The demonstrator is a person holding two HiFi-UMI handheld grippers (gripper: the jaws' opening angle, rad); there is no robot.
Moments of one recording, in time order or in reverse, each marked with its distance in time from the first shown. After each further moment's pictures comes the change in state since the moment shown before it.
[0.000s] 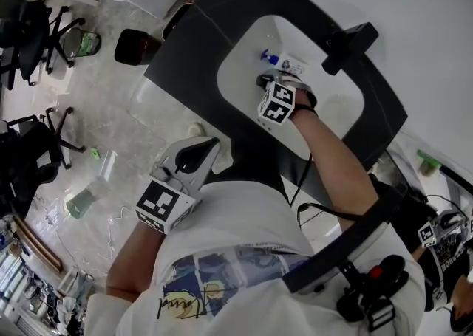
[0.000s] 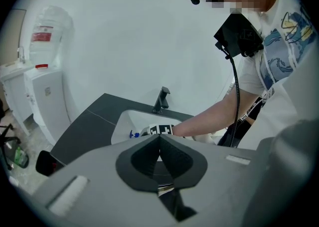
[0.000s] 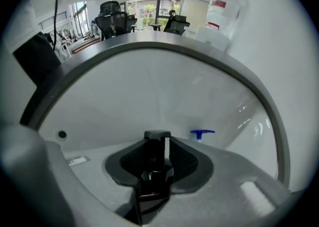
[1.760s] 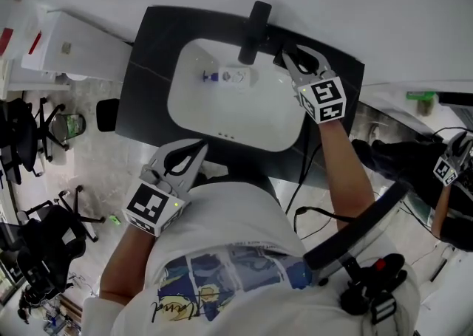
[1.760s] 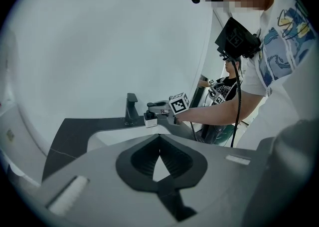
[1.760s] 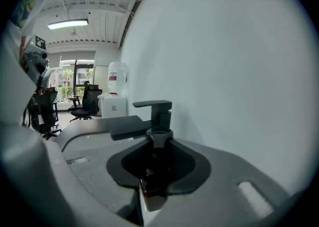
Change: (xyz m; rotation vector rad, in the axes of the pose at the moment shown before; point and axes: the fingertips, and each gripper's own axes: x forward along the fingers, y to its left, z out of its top) left arm 0.056 -0.076 0.050 0.312 0.048 -0.263; right arm -0.288 -0.128 -0.148 0.763 -0.635 -0.691
